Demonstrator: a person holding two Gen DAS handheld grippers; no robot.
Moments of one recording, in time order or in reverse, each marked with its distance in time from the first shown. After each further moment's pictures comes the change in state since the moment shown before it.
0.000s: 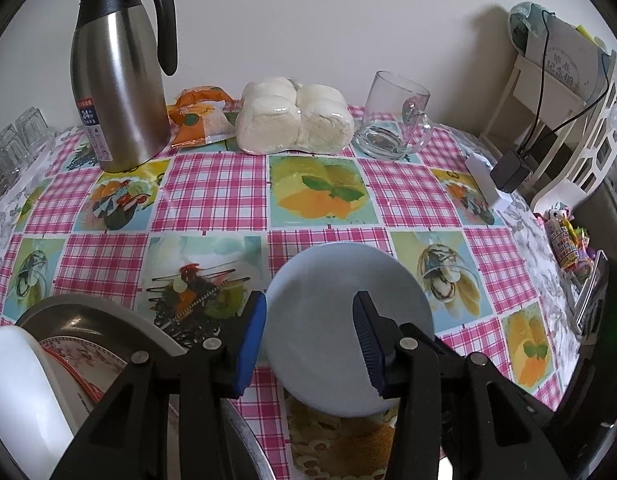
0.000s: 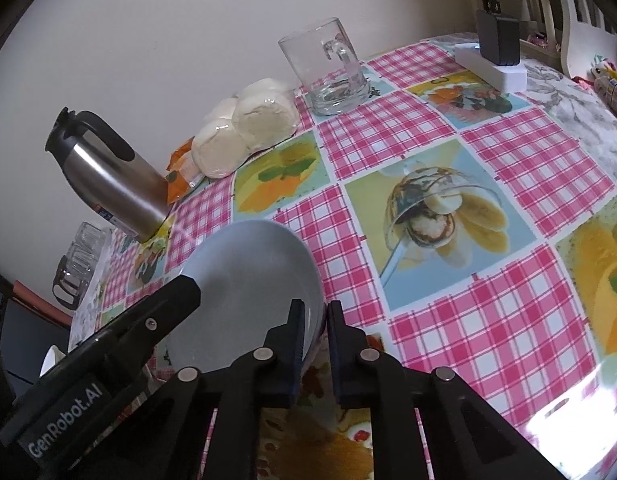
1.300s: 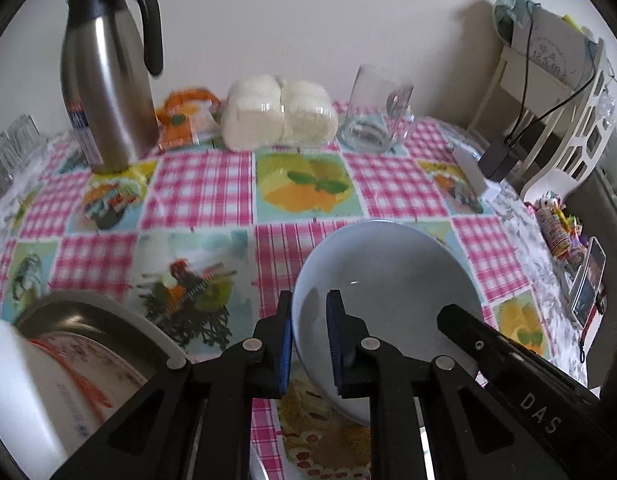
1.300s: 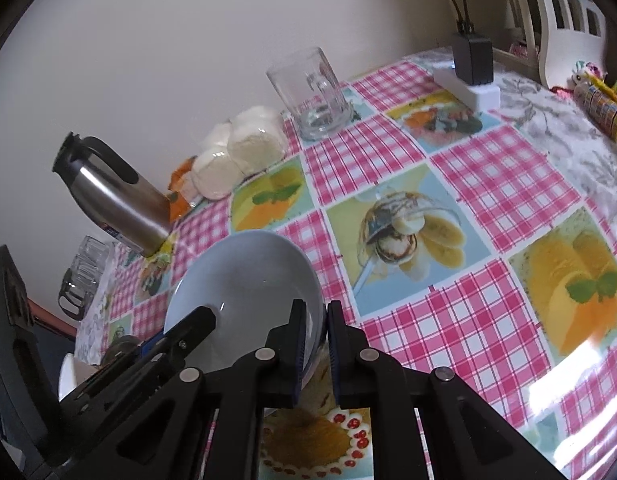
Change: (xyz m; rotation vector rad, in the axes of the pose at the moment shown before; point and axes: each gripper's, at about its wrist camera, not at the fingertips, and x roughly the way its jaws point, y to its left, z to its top) left arm -0.012 -0.009 -0.003 0.035 -0.019 -0.031; right arm -0.042 -0.007 0.011 0.030 -0.032 -0.007
